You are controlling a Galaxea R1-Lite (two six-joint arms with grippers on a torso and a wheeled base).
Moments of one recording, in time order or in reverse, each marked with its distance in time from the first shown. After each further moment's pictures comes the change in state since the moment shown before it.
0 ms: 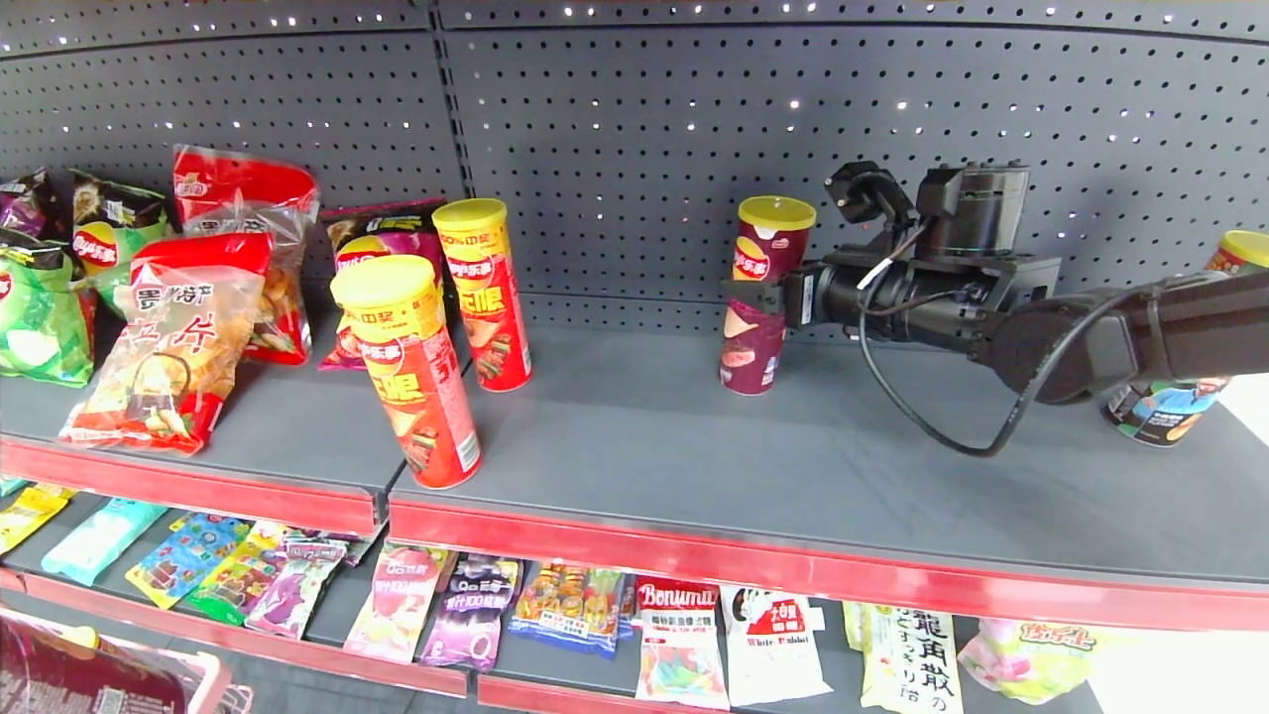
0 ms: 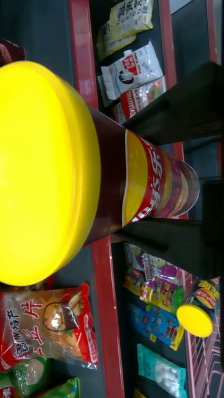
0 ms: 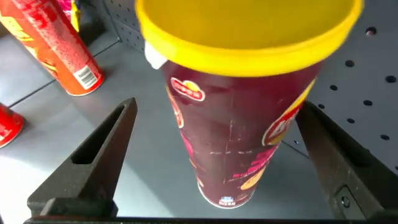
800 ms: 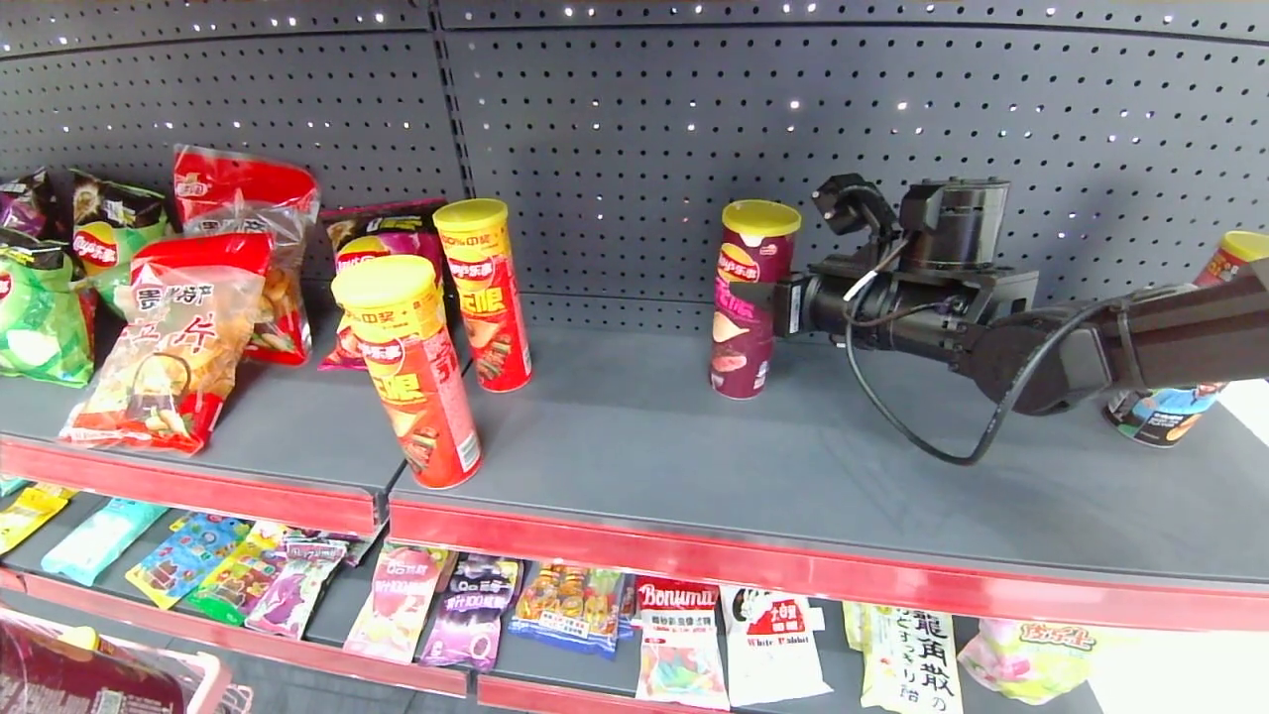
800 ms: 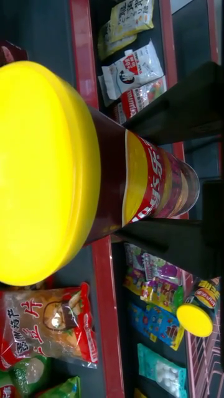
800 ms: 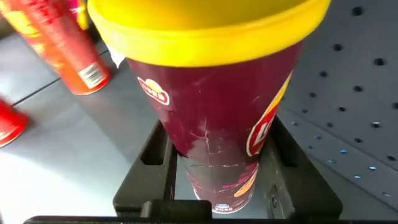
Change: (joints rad) left arm -0.001 -0.009 0.003 0.001 0.000 0.000; right arm 0.013 0.025 0.015 -0.031 0.027 0.002
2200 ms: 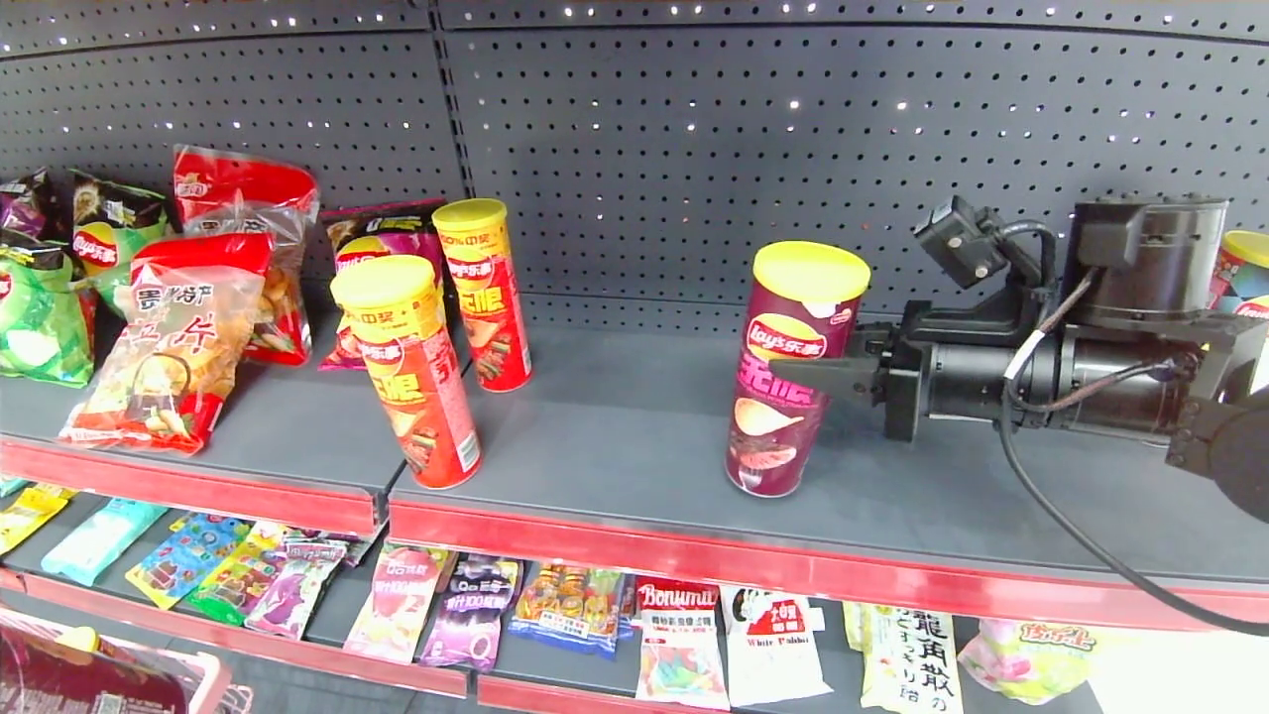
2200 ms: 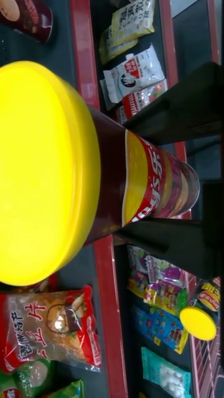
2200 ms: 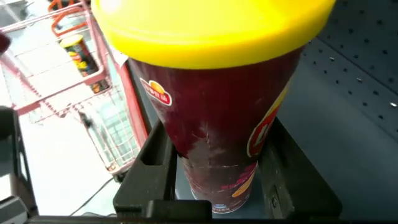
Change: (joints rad) left arm -0.002 -0.014 0.001 0.000 -0.013 -0.001; right arm 0.014 -0.357 0.402 0.015 0.339 -0.145
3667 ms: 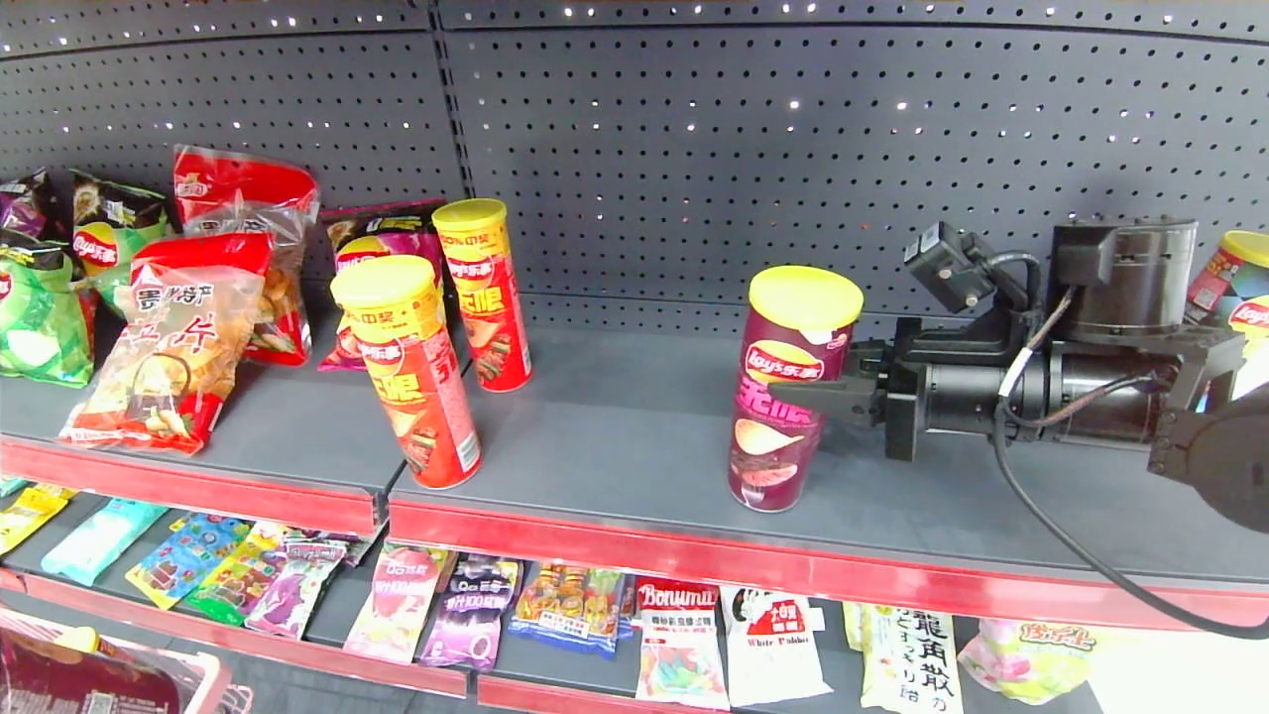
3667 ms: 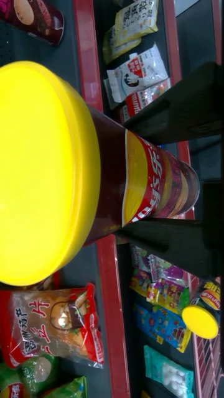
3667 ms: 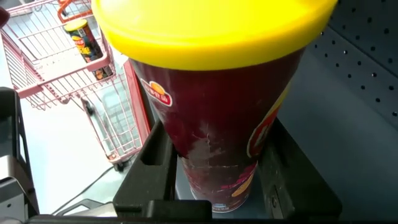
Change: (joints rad) left arm 0.001 -0.013 -0.003 -0.001 0.003 0.001; right arm -0.019 0.021 0.023 0.001 0.054 -0.059
